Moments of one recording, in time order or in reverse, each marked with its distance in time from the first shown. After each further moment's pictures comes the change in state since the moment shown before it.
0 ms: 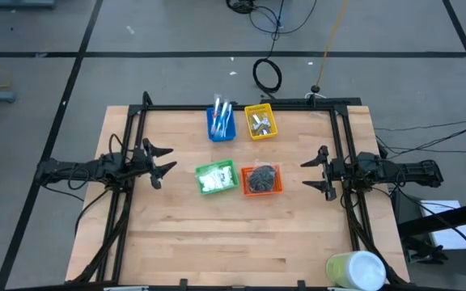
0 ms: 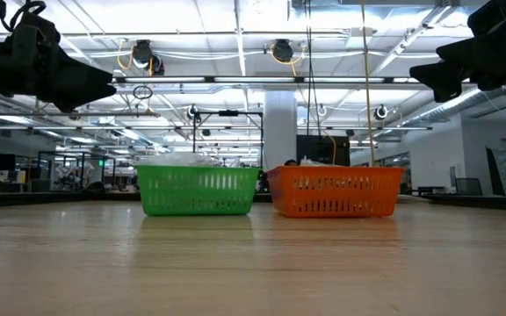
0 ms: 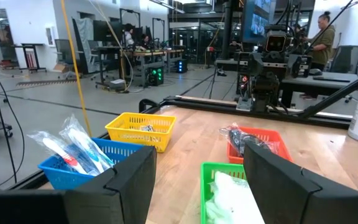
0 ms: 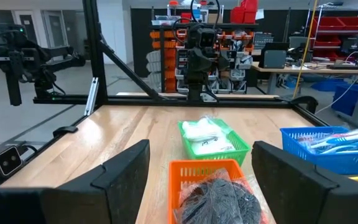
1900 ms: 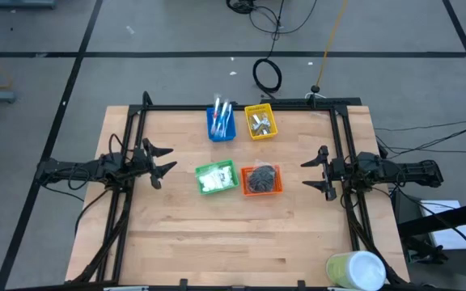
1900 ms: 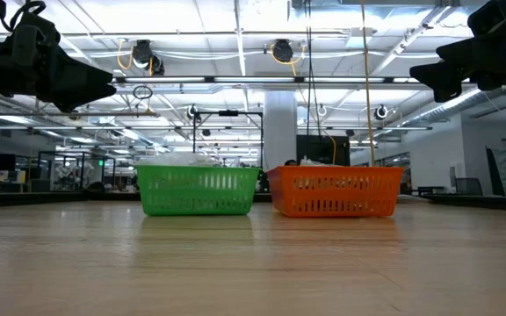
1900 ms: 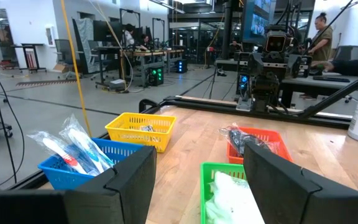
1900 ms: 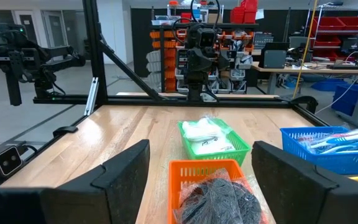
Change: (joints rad) left arm 0.000 0.000 0.000 0.001 0.000 0.000; right arm 0.000 0.000 0.000 0.000 0.000 0.000
